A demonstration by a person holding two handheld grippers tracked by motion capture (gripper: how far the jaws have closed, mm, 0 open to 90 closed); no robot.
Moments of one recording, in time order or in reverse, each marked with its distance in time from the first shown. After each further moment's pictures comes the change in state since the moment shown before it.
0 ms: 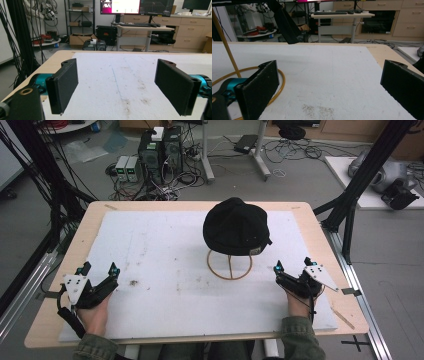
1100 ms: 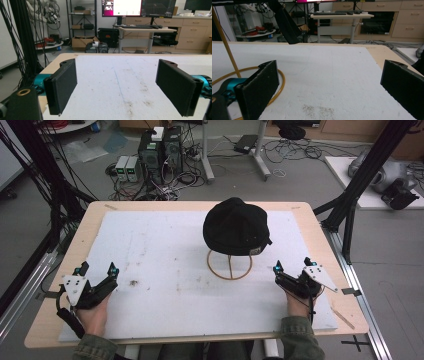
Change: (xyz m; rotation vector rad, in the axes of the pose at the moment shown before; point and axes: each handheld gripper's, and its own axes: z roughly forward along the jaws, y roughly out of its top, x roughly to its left) left arm 0.000 0.001 -0.002 -0.002 0.015 0.020; right arm 0.002 0.000 -0.001 -0.006 -0.004 -0.006
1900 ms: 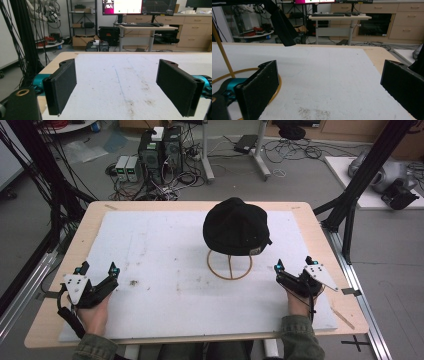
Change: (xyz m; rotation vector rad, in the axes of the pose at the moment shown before) left arm 0.000 0.000 0.002 -0.003 0.008 0.010; right arm -0.003 0.001 0.002 -0.009 -0.016 -0.013
